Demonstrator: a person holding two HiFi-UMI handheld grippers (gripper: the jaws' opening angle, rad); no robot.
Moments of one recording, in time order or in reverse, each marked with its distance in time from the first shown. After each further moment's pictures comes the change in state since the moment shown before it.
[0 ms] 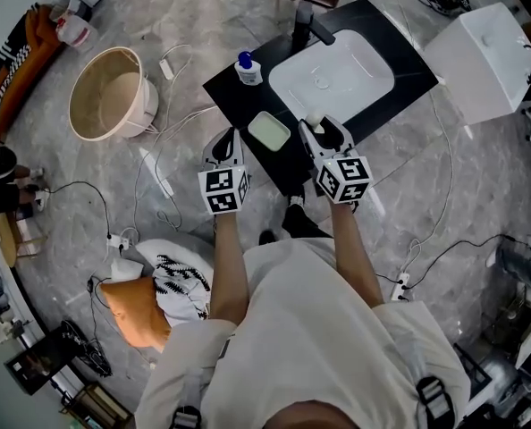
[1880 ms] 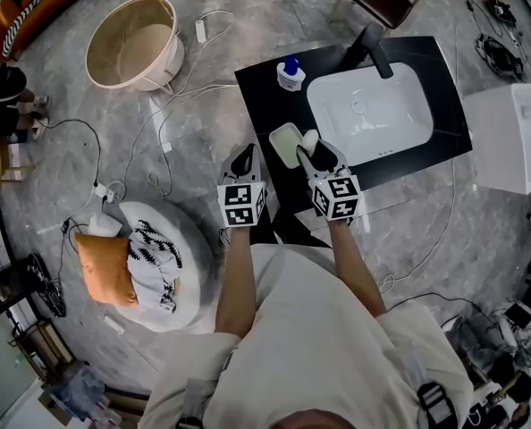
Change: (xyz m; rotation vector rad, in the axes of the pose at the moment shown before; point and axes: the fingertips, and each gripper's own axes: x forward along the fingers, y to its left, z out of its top) left arm 0.012 0.010 -0.070 -0.181 0.110 0.196; right arm 0.067 0.019 -0.097 -0.102 0.324 0.248
